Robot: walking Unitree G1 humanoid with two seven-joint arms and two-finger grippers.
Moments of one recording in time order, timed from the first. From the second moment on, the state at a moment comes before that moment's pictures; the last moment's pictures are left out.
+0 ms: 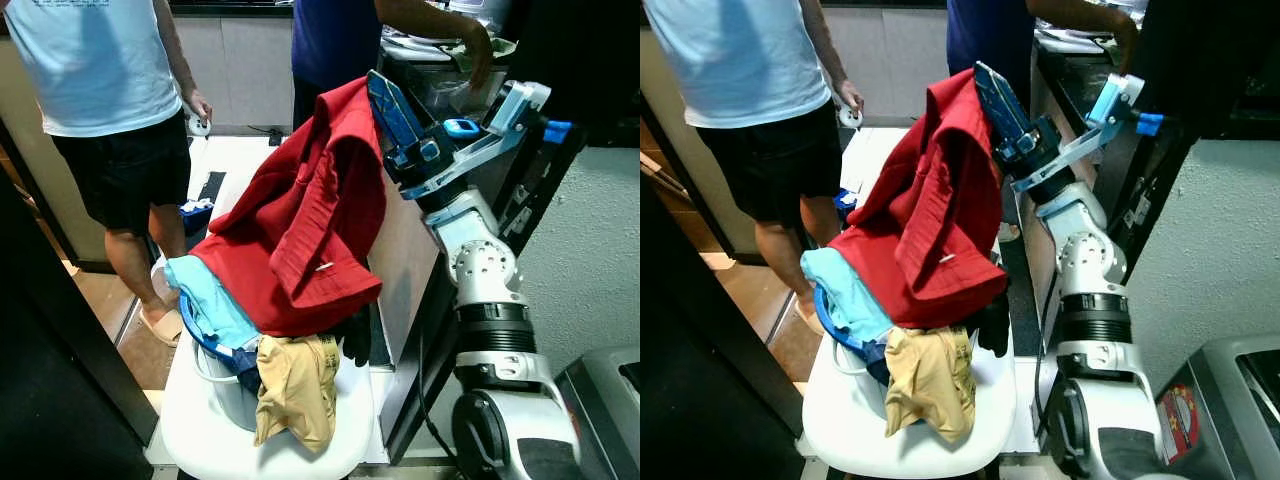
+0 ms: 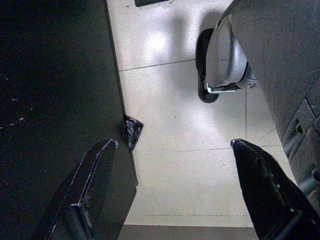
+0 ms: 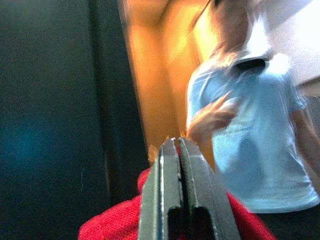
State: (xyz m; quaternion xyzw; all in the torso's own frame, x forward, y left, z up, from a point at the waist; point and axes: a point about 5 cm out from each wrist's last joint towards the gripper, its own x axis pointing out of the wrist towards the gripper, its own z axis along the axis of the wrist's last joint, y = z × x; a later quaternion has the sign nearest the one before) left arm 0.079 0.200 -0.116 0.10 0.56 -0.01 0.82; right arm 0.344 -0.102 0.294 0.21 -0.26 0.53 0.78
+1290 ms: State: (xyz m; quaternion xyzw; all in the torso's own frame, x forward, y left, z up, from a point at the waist) left arm 0.078 0.200 -0.116 0.10 0.56 -0.02 0.82; right arm 0.315 -0.039 0.123 -0.35 0.07 0.55 0.76
